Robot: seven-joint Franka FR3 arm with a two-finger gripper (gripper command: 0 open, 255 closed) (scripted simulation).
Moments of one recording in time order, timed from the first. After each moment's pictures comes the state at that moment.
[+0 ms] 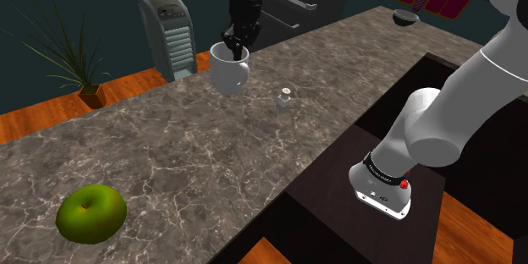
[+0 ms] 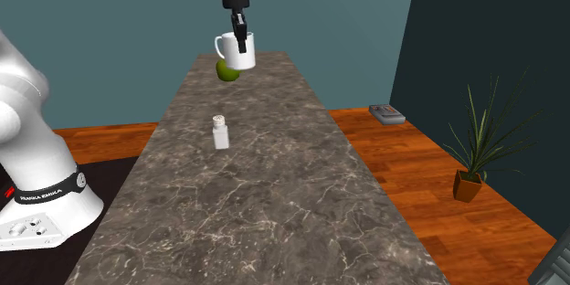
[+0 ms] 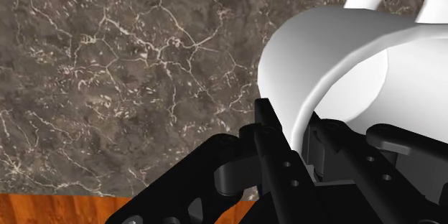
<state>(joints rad) 0.22 -0.11 0.15 -1.96 0.02 1.91 0.34</state>
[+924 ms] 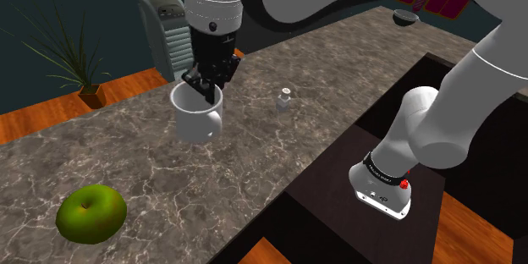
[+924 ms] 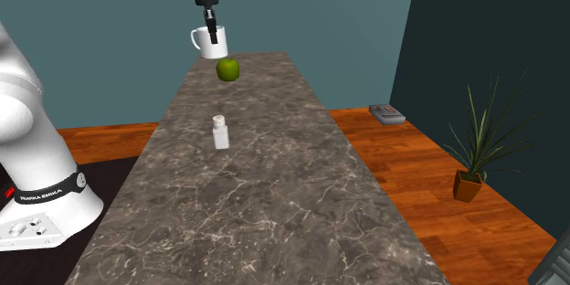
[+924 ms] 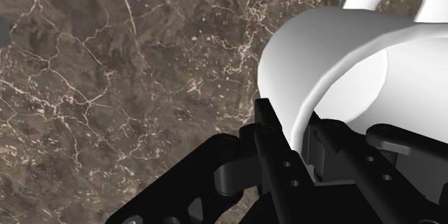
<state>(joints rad) 0.37 -0.05 0.34 -1.89 0.00 1.89 0.69</state>
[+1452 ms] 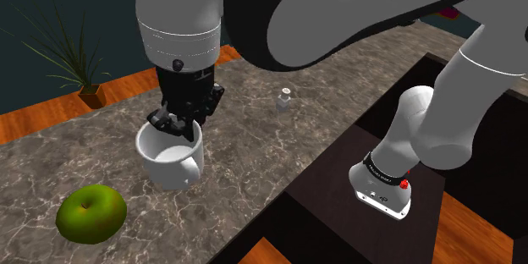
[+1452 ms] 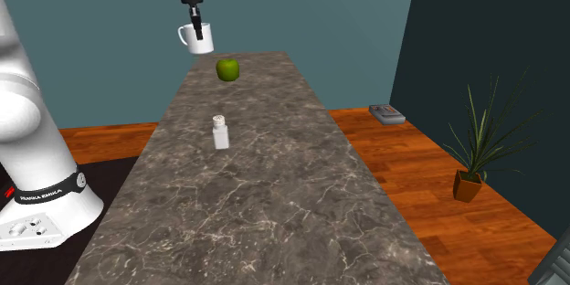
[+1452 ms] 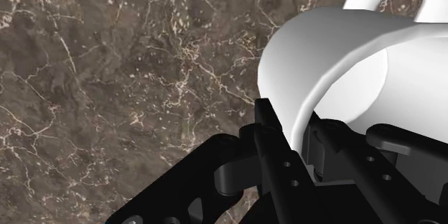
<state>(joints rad) 0.47 0.06 0.44 -1.76 -0.06 1.86 0.90</state>
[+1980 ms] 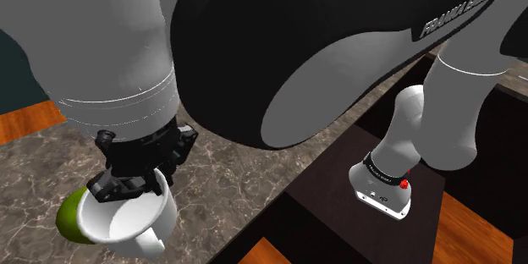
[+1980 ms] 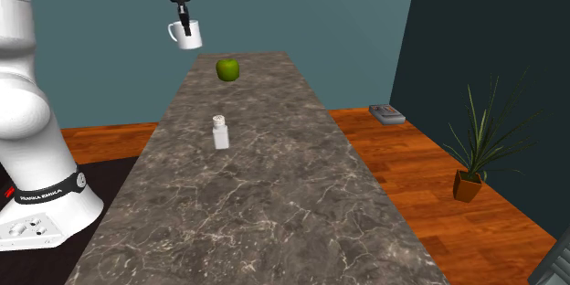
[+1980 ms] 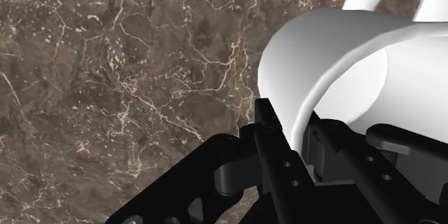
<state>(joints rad) 0.61 0.26 0.51 -1.53 -0.16 1.79 1.11</state>
